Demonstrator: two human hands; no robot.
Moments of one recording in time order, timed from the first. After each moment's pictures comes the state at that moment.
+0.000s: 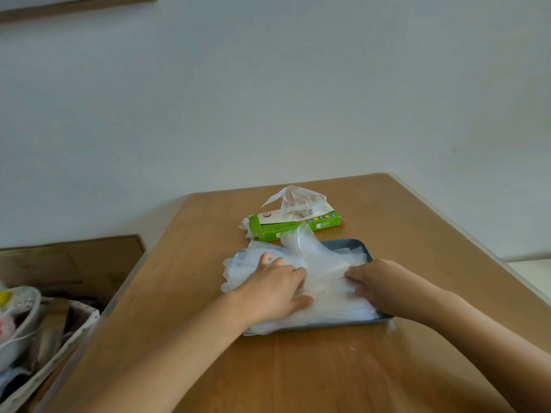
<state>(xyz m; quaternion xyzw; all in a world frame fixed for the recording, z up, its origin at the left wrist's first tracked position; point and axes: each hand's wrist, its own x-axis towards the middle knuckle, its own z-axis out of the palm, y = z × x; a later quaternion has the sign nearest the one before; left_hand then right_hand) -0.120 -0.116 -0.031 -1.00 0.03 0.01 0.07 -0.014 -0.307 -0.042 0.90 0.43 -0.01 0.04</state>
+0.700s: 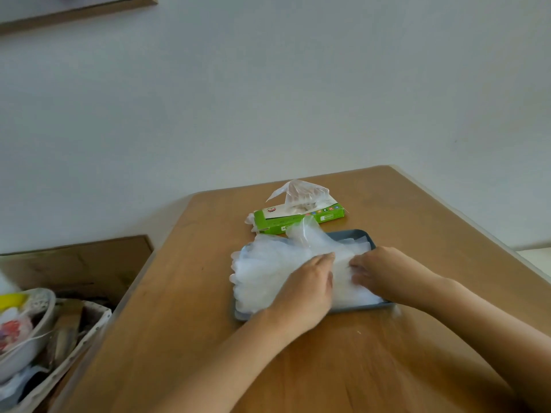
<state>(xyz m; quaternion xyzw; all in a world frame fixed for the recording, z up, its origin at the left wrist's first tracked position) -0.132 -0.168 -0.045 -0.97 -0.04 -0.09 -0.23 -0.022 -0.306 -0.041 0.90 0.43 0.01 0.00</state>
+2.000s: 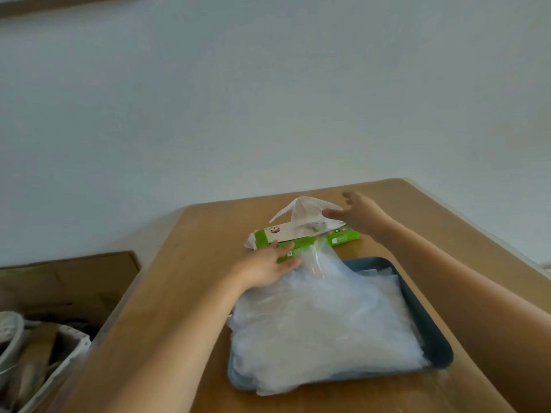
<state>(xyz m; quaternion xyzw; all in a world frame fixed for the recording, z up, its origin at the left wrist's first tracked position) -0.040 -0.025 -0.041 -0.97 -0.11 0.09 -0.21 0.101 -0.198 -0.007 0.88 0.22 -0.06 -0.42</state>
